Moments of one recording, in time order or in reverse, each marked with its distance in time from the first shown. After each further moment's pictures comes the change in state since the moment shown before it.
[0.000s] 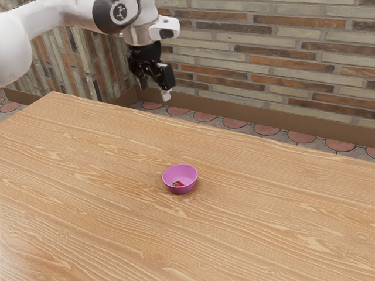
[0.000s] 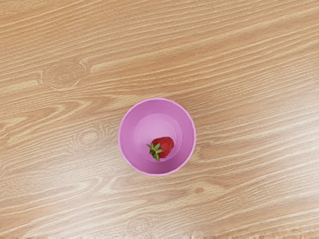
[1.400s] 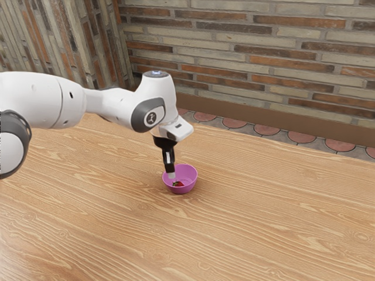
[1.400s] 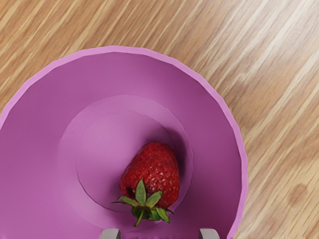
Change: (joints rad) arm 0.075 0.280 -0.036 -0.344 0.033 0.502 0.712
